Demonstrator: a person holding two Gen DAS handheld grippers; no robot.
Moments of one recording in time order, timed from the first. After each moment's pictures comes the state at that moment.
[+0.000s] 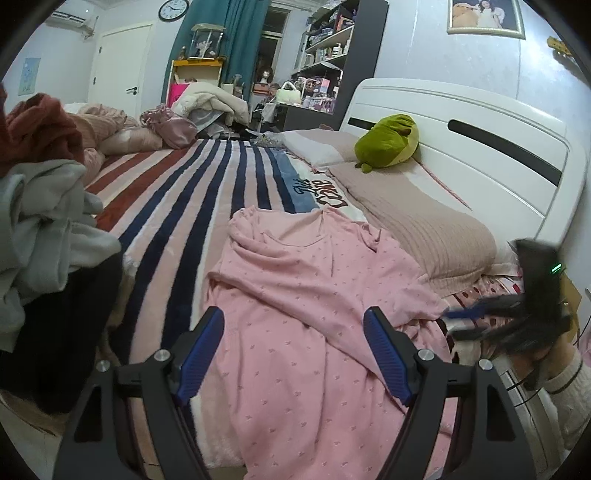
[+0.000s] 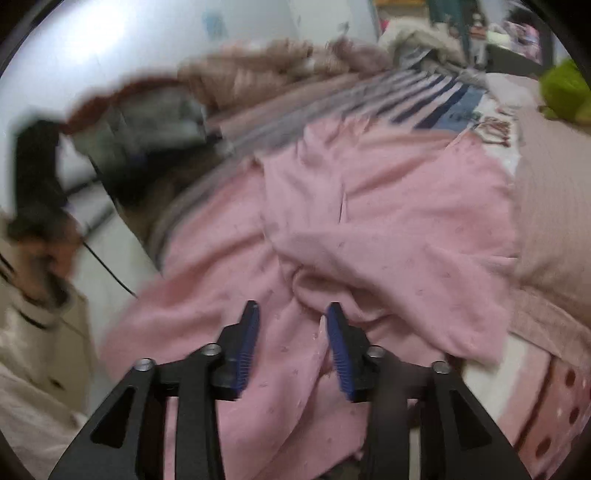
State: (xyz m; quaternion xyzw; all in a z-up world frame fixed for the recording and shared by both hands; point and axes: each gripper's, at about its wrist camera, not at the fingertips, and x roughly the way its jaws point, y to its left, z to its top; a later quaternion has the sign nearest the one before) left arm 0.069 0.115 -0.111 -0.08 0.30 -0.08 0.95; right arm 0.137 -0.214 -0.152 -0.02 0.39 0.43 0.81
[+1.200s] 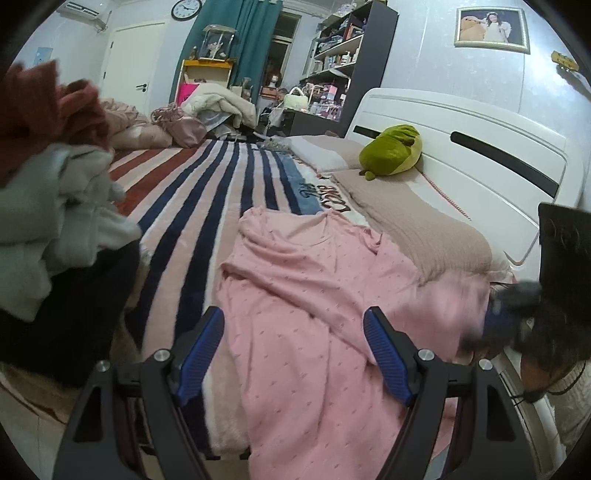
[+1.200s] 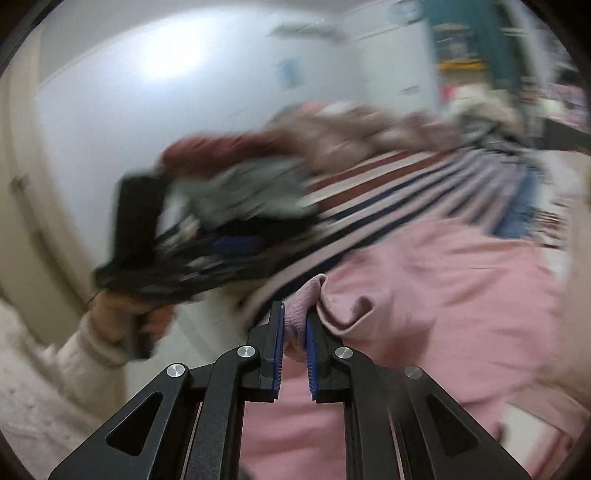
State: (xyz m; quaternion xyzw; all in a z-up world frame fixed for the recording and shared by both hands) left arm 0.042 0.131 -0.114 -0.10 0.30 -0.07 0.95; right arm 0.069 -0.105 -0.099 -0.07 0.33 0.60 0.73
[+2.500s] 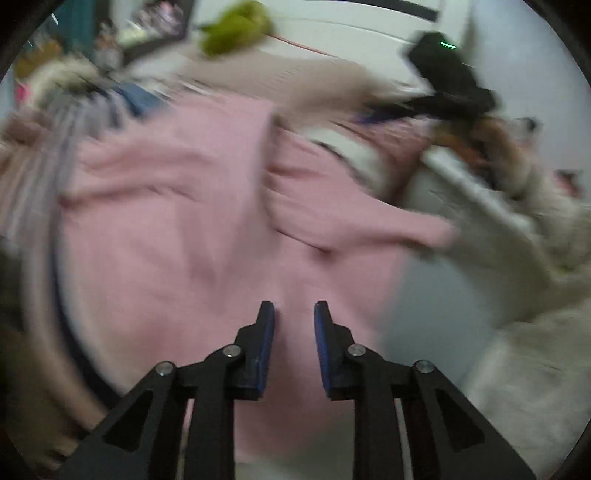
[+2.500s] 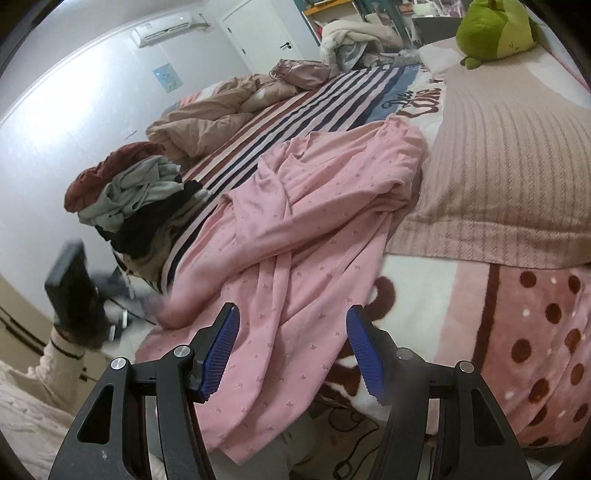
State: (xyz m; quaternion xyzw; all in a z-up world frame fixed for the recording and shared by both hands) left arm 0.009 0.046 -0.185 0.08 0.46 -0.35 0.82; right arm 0.135 -0.281 -0.160 0.07 0.44 0.40 0.80
